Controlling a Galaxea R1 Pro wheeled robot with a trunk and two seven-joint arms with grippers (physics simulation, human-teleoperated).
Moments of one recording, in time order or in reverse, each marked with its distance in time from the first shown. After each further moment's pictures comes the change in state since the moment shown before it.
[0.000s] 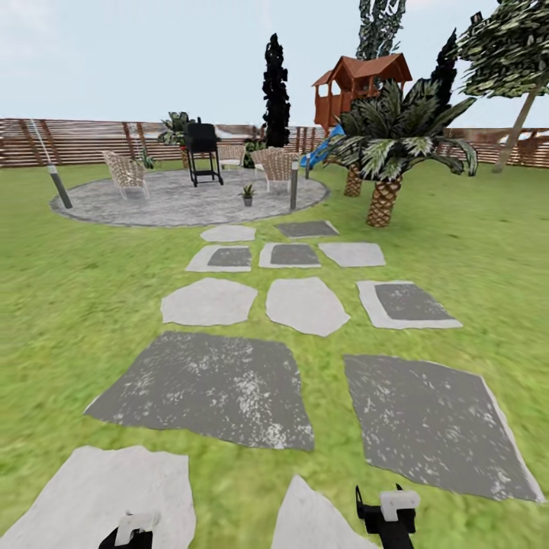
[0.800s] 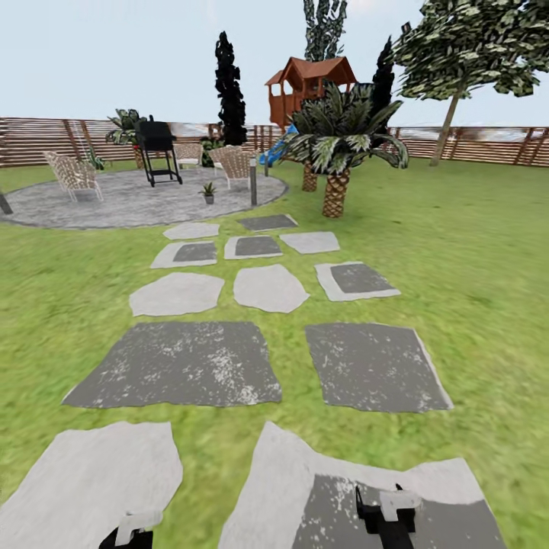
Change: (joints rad) left arm 0.000 0.000 -0.001 0.000 0.000 0.000 0.000; right arm 0.000 0.000 0.000 0.000 0.000 0.000 0.000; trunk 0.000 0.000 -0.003
